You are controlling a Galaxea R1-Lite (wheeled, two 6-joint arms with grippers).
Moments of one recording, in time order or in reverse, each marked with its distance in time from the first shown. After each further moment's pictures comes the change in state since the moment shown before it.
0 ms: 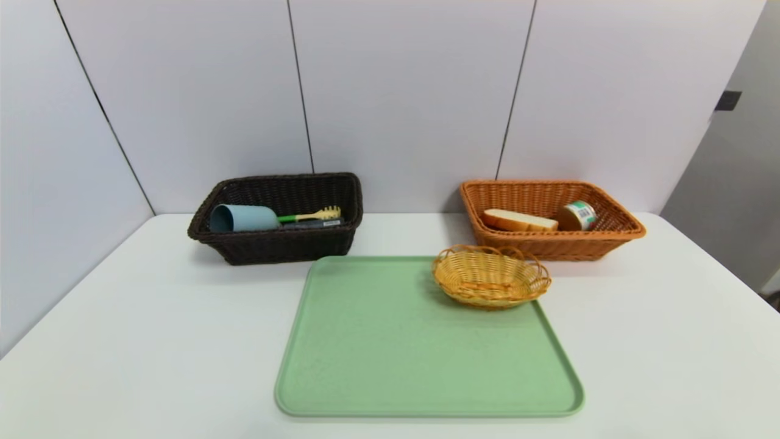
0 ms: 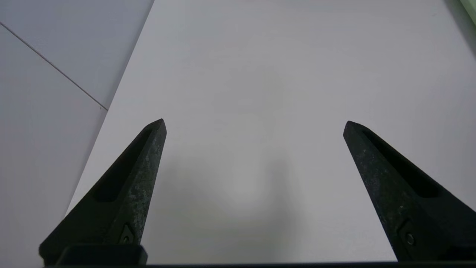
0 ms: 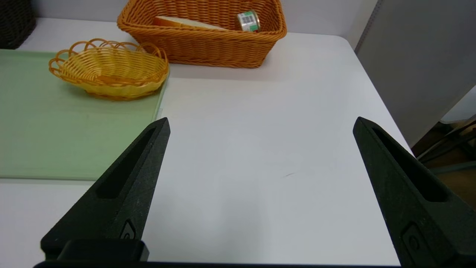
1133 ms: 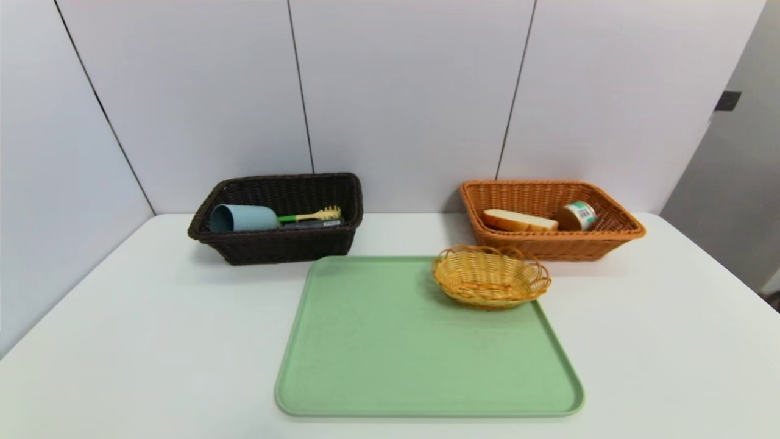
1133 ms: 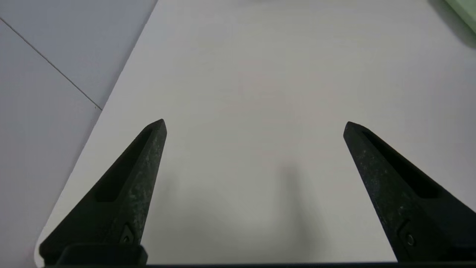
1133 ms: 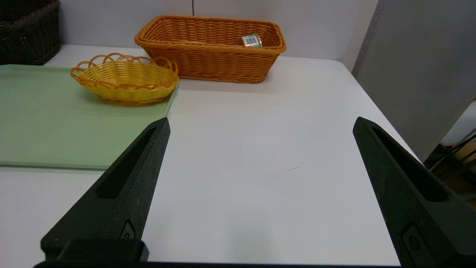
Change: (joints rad) left arm 0.021 -0.270 0.068 0.094 -0.063 0.053; right arm -0.053 -0.340 0.145 0.019 0.064 -0.004
